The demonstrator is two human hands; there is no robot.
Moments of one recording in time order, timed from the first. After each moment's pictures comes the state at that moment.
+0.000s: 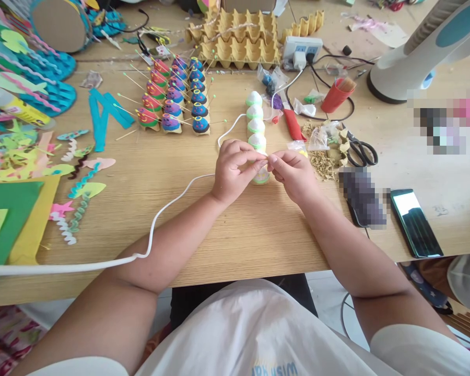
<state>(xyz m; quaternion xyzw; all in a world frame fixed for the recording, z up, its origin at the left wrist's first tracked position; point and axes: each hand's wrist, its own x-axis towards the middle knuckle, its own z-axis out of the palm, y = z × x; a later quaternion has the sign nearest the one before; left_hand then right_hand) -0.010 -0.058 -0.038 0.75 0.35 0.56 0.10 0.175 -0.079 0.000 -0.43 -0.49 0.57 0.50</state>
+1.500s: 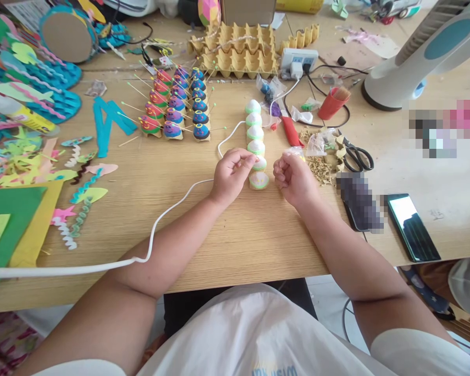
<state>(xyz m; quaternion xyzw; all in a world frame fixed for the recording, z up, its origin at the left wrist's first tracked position) -0.006 -0.059 -0.036 0.65 0.40 0.57 0.31 0.178 -0.071 -0.003 -0.47 -0.34 0.62 0.53</state>
